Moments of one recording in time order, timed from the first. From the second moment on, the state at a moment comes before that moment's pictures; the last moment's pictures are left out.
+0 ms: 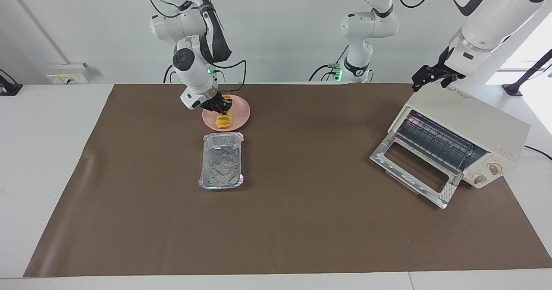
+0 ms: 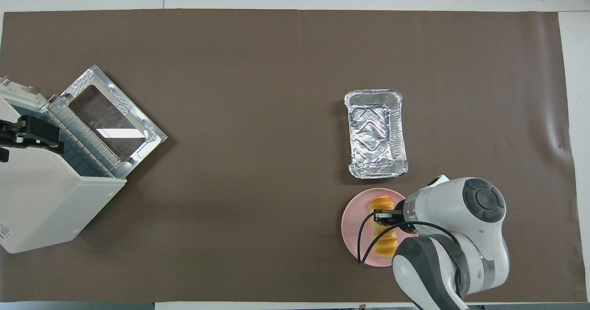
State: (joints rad) left arm -0.04 -0.02 0.01 -1.60 0.00 1.38 -0.10; right arm 0.29 -0.20 0.06 -2.60 0.32 2.25 0.24
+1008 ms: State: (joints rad) left arm -0.04 -0.02 0.01 -1.60 0.00 1.38 -0.10; right arm 0.18 -0.24 0.04 -1.95 0.06 1.73 0.21
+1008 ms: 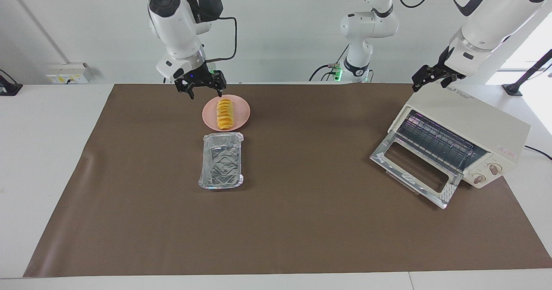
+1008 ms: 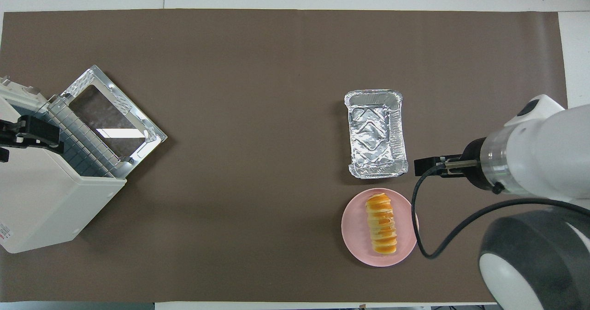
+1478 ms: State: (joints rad) left arm -0.04 -0.02 0.01 -1.60 0.00 1.38 -0.10; right arm 0.07 -0.11 0.04 -1.71 -0.02 1.62 0.08
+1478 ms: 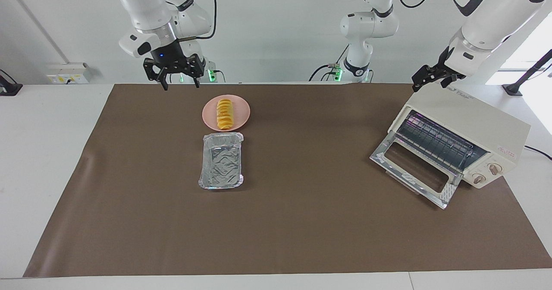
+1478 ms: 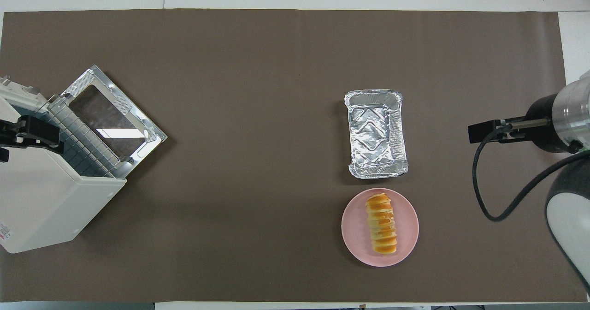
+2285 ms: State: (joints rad) left arm -0.04 -0.02 0.01 -1.60 0.00 1.38 -0.10; right arm -0.01 -0.08 0.04 -1.66 -0.02 1.55 0.08
